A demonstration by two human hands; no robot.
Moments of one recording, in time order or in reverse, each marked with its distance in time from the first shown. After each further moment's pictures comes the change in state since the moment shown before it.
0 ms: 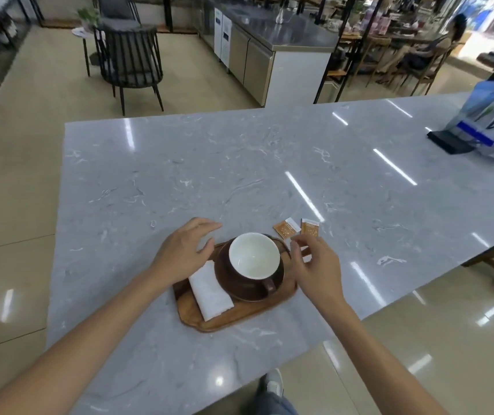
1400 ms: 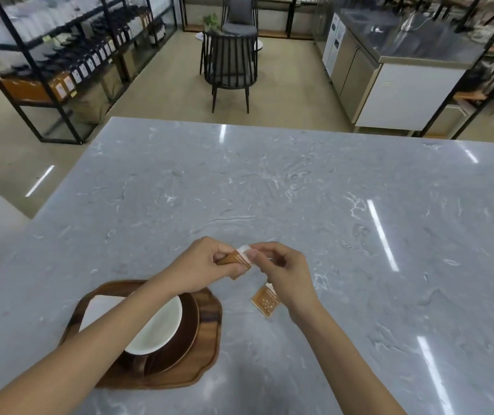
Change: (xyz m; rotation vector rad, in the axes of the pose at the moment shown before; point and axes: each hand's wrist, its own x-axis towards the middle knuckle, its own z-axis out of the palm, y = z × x) left_hand 0.155 0.141 0.094 -0.354 -0.061 -0.457; right_hand 0.223 0.073 -0.015 0.713 -0.729 0.023
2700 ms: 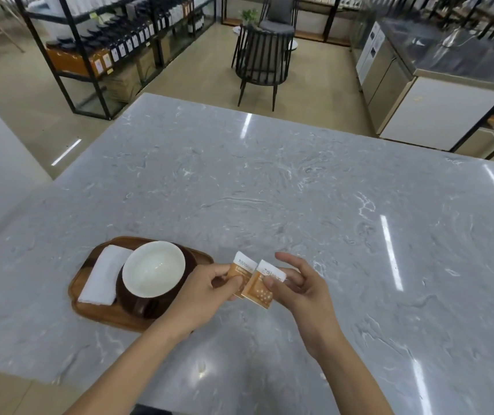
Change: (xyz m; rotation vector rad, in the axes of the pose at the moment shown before) left_hand -0.093 0.009 0.090 -0.424 0.296 -0.163; right_hand -0.080 0.012 -0.039 0.152 -0.143 0.111
